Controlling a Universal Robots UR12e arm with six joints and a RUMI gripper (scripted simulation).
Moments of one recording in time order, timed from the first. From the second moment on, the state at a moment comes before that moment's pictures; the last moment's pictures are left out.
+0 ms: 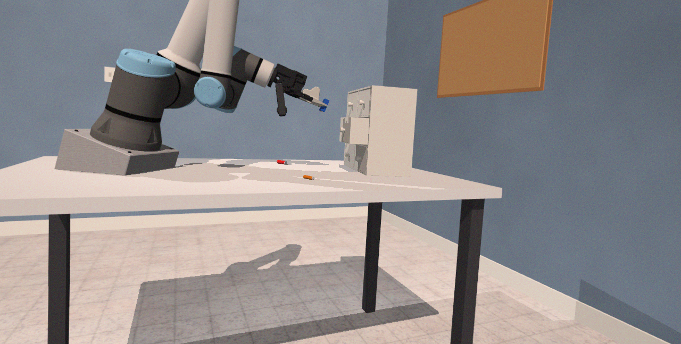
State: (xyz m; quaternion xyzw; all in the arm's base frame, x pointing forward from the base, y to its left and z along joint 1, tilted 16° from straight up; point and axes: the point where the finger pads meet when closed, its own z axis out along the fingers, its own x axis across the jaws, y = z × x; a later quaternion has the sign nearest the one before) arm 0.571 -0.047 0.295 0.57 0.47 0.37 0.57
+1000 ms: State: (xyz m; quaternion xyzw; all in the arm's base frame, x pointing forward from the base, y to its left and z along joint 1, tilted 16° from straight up) arm 0.630 -0.063 0.311 0.57 0.47 0.37 0.57
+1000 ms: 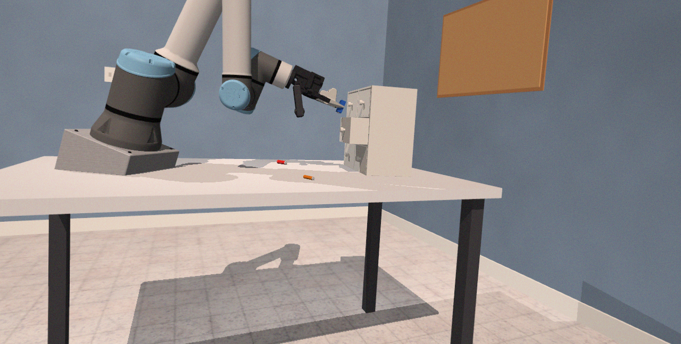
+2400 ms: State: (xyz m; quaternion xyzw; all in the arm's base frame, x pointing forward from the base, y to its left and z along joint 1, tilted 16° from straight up) arm 0.674 -0.075 0.323 0.57 0.47 0.37 0.57
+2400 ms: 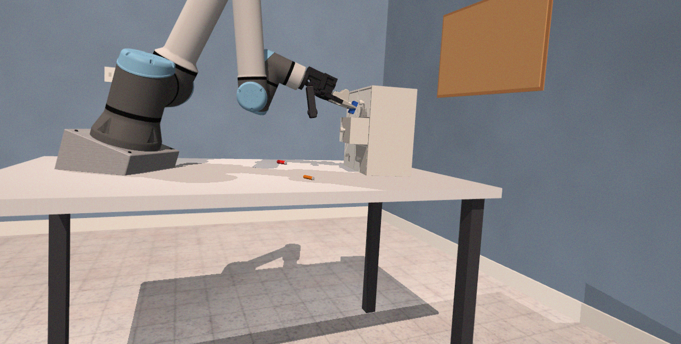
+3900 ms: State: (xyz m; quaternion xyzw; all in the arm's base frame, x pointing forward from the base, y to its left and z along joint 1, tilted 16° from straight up) arm 0.675 -0.076 0.323 0.57 0.47 0.37 0.57
